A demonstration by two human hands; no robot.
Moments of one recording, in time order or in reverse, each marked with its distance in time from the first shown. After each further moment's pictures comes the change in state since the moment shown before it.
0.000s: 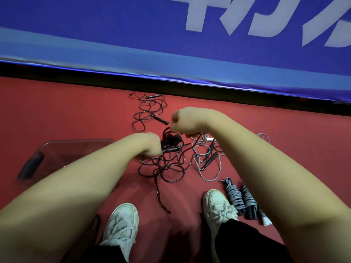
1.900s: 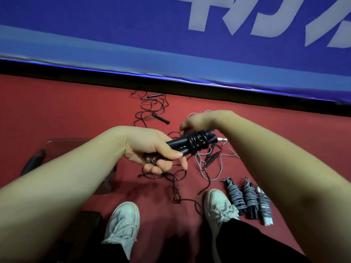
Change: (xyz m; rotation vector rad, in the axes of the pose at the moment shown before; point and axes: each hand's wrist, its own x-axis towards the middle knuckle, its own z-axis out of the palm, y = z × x) left_hand -0.041 -0.017 -0.019 -0.820 -0.671 0.462; right_hand 0.029 0.043 0.008 -0.233 -0.201 -0.168
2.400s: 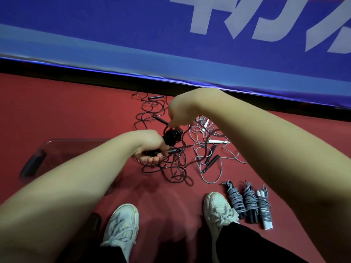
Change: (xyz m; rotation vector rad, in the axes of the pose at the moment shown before) left_hand 0.037 -0.014 -0.020 0.036 0.527 -0.292; right_hand -0.010 -0.070 -0.056 -0.279 0.010 0.146
